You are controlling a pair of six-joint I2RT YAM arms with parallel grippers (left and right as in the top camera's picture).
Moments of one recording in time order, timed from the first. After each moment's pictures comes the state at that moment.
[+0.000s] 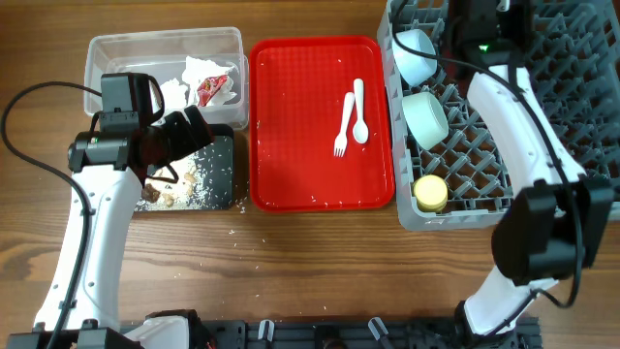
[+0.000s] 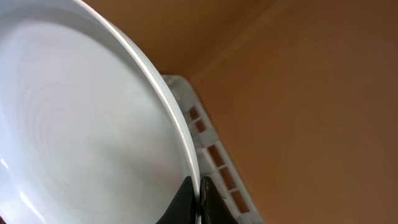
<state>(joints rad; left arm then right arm) 0.04 1.39 1.16 -0.86 0.10 -0.45 0.13 1.91 1.63 -0.30 0.97 -0.30</state>
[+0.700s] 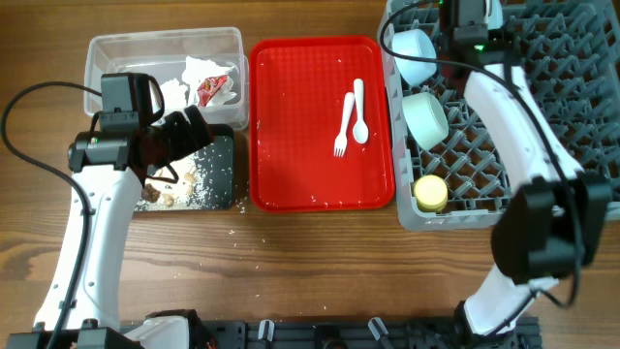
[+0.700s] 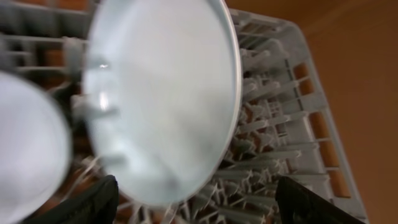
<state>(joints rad) 0.04 1.39 1.16 -0.86 0.10 -0.45 0.13 1.89 1.62 -0.62 0.60 -0.07</state>
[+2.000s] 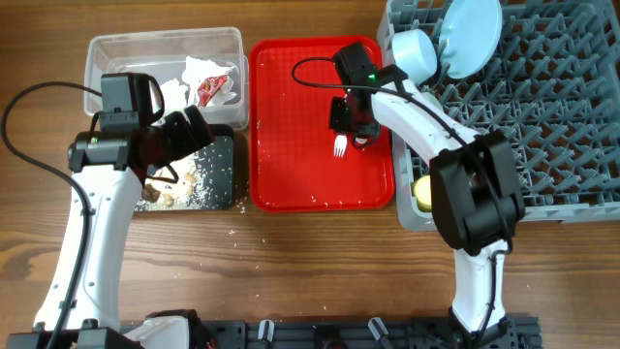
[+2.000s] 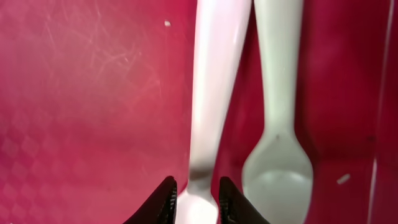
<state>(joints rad) 0.04 1.39 1.16 -0.86 0.10 -0.45 0.43 2.17 1.62 -0.78 -0.06 0.54</state>
